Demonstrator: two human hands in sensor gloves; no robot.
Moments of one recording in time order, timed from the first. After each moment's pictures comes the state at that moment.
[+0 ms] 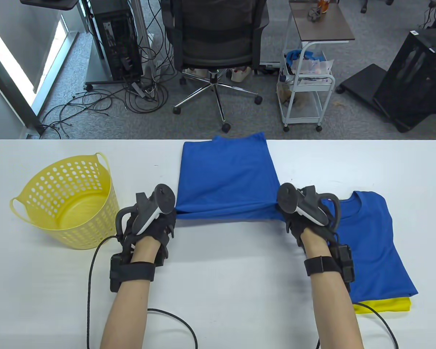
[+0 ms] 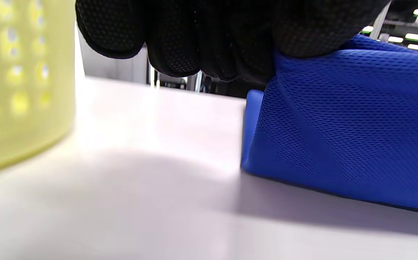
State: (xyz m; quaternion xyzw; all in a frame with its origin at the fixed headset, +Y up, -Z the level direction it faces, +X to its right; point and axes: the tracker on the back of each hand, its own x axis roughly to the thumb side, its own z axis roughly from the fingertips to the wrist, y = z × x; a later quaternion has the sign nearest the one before) left_hand -0.199 -0.697 -0.372 -0.08 0.07 0.06 0.99; right_hand 0.170 -0.708 -0.391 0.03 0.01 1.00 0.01
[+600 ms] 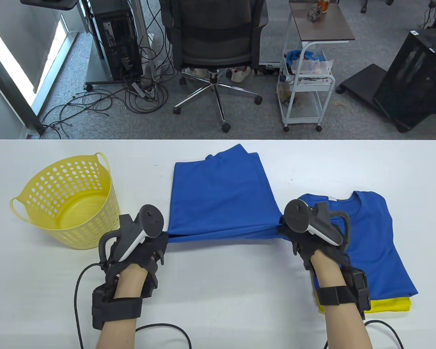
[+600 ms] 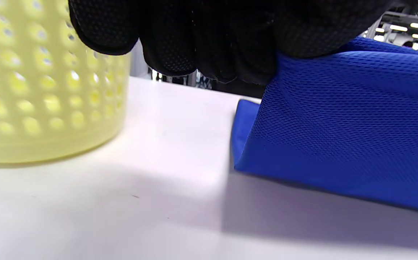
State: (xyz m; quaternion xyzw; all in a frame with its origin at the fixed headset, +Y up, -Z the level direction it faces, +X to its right) left_hand -0.211 -0.639 -0.293 -0.09 0.08 0.06 0.99; right_hand 0.170 -0.647 -0.325 0.06 0.00 1.00 0.03
